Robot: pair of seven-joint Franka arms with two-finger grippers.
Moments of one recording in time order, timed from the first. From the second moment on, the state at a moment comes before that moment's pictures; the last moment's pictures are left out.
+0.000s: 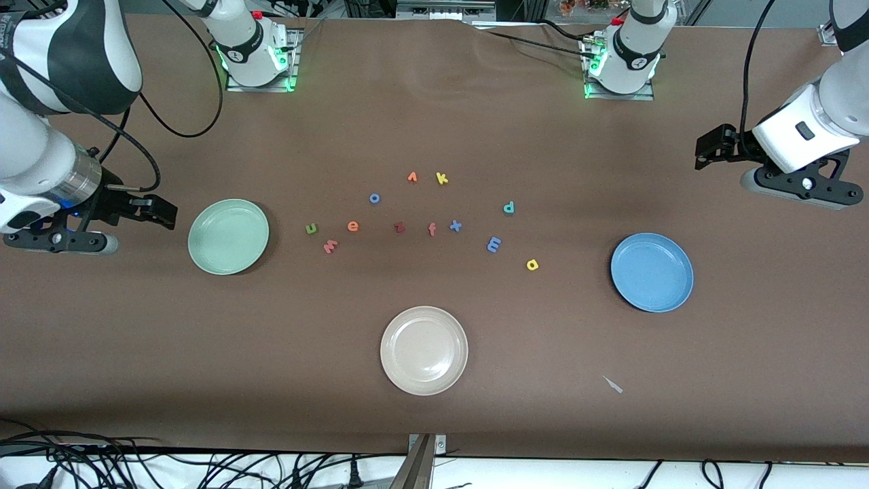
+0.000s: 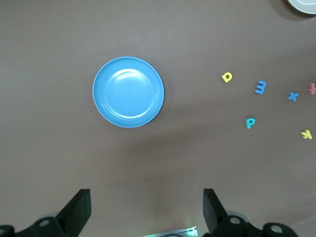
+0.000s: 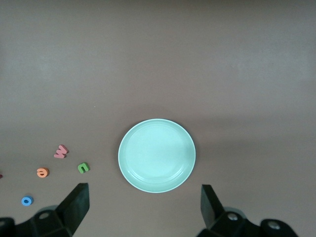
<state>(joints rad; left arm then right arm) 0.02 0.10 -0.13 -1.49 0.01 1.44 0.10 0.16 0.20 -0.06 -1.57 -0.07 1.74 0.15</state>
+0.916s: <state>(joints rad) -0.02 0.23 -0.13 -1.51 0.01 1.44 0.10 0.16 0.22 -0.07 -1.57 -0.04 1.72 0.15</state>
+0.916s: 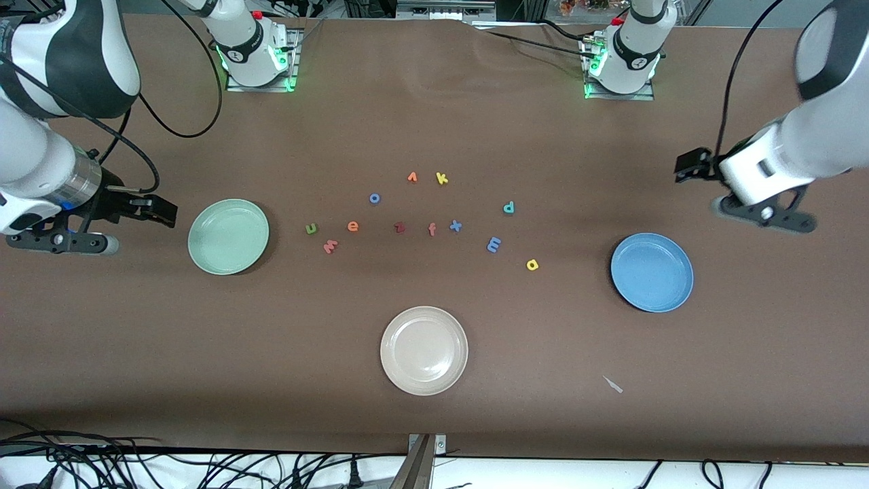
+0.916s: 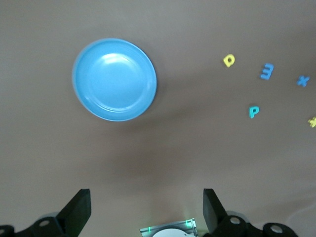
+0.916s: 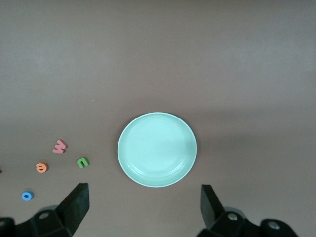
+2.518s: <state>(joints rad) -0.30 0.73 -0.13 -1.67 -0.02 2.25 -0.49 0.24 0.32 0.15 -2.24 0.00 2.58 0.55</state>
